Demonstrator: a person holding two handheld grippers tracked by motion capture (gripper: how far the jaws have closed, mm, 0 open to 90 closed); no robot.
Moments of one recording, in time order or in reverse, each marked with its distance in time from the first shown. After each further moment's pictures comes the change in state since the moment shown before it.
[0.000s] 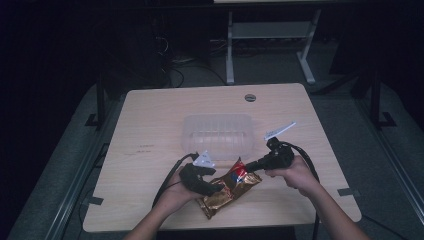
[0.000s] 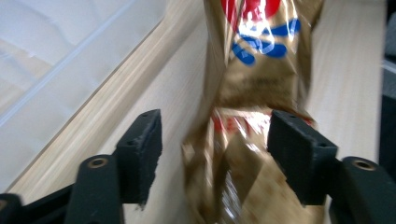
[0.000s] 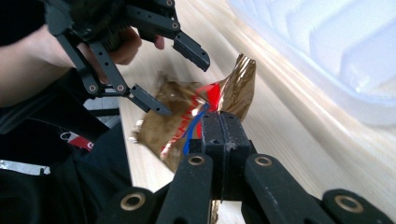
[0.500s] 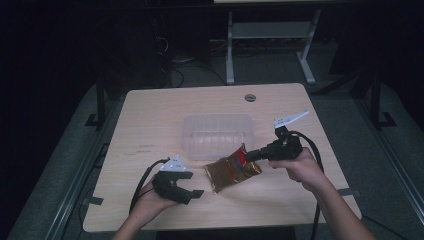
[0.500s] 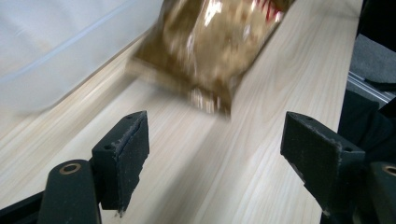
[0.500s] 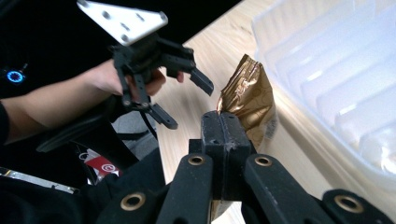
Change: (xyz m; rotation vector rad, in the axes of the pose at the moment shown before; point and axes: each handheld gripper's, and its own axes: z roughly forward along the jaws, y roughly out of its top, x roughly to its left) left arm 0.008 -0.044 -0.055 -0.063 0.013 -0.108; right arm 0.033 0.026 -0.036 -0.141 0.070 -0.074
